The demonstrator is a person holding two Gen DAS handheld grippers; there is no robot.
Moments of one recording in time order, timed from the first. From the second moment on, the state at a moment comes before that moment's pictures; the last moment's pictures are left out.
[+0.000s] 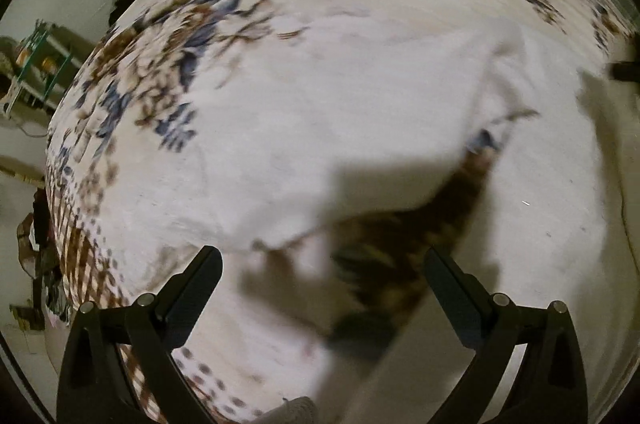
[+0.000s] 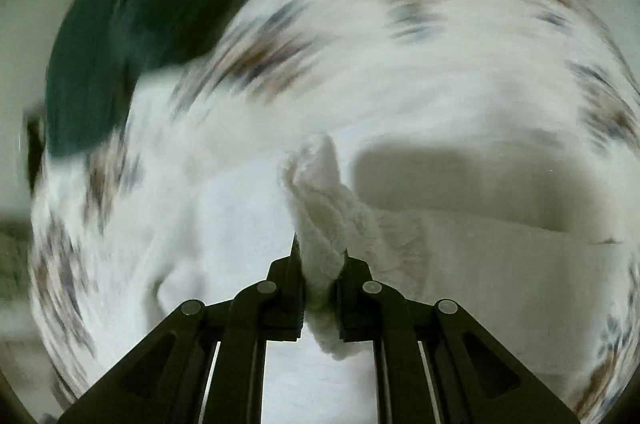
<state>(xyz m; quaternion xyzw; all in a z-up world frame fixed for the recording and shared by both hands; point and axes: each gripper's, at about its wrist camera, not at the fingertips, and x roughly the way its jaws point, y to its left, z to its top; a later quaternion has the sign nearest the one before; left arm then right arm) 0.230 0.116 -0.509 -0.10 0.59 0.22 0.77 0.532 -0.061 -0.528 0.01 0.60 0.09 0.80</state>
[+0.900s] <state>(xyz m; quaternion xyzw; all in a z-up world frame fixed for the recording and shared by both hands) 0.138 0.326 -0.553 -0.42 0.53 0.23 0.70 0.349 -0.223 -0.591 0.20 0.67 -0.01 0.71</state>
